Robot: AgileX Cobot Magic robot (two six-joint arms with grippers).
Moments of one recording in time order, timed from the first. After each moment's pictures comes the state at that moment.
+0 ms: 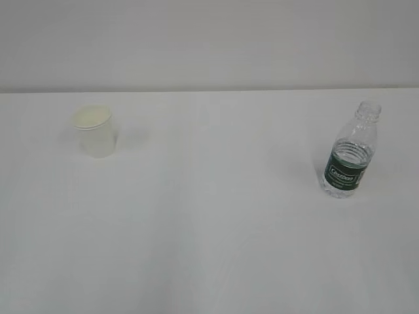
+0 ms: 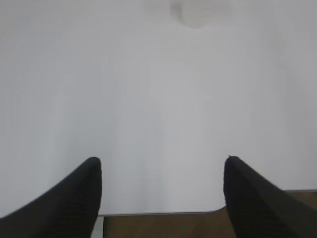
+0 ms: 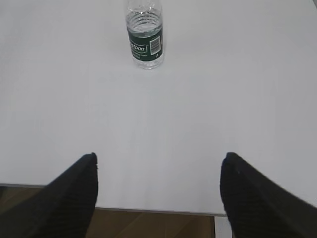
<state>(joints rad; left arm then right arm) -0.11 0.16 -0.53 0.04 1.09 -0.15 0.04 0.10 -0.52 -0.01 1.13 -0.03</state>
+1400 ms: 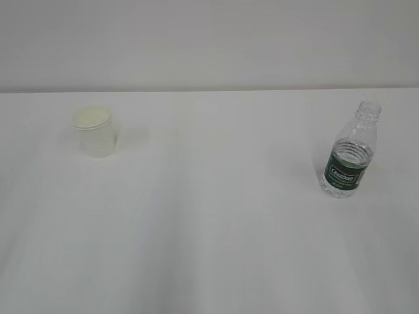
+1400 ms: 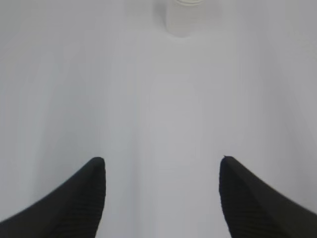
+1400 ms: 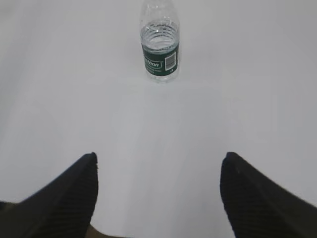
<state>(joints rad) -0.11 0.62 -0.60 -0.04 0.78 -0.13 0.04 0.39 -0.57 0.06 0.95 -0.09</state>
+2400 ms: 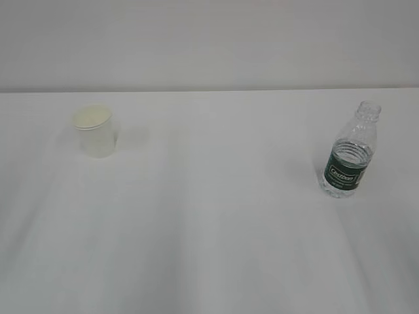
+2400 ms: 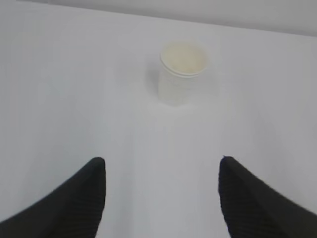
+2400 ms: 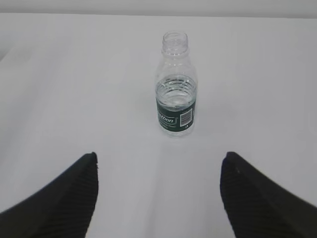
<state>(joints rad) -0.11 0.88 -0.46 -0.13 0.17 -0.09 0.04 0.57 -0.45 0.25 0.52 -0.30</state>
